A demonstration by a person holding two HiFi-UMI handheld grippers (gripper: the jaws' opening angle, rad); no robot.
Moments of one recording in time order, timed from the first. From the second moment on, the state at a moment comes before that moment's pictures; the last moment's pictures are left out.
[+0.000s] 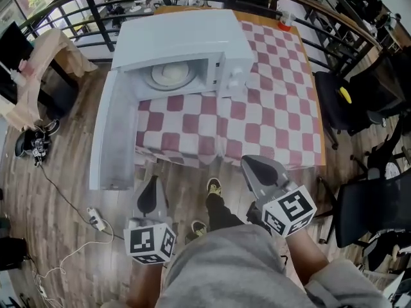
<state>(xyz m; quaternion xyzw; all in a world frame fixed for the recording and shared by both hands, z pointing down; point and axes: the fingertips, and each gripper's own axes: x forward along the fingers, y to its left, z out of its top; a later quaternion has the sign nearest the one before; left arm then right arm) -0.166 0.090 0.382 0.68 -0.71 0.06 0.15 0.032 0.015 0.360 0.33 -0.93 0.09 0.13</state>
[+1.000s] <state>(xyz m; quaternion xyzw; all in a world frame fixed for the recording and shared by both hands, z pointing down) -0.146 0.206 0.382 0.68 -0.71 0.05 0.18 0.036 0.128 0.366 0.32 -0.93 0.10 0.14</state>
